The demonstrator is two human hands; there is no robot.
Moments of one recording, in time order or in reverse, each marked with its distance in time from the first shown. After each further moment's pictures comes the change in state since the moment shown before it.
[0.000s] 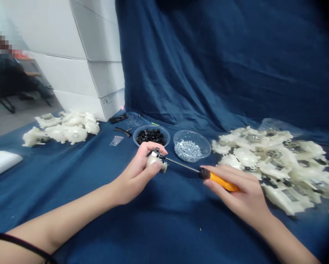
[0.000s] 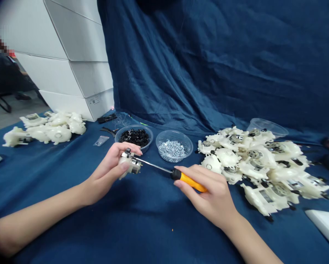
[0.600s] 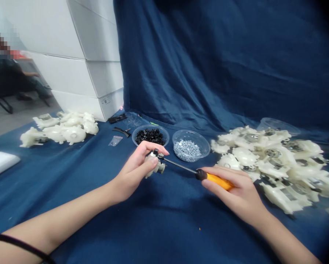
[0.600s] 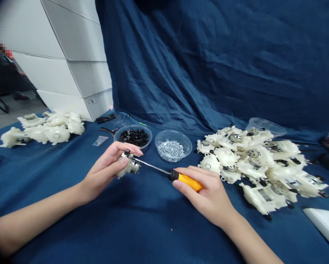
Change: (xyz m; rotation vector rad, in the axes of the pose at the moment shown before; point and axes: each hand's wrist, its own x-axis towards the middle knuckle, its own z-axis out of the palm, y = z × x) left_hand 0.003 -0.007 0.001 -0.180 0.048 -0.013; right_hand 0.003 0.000 -0.004 -0.006 -0.142 0.183
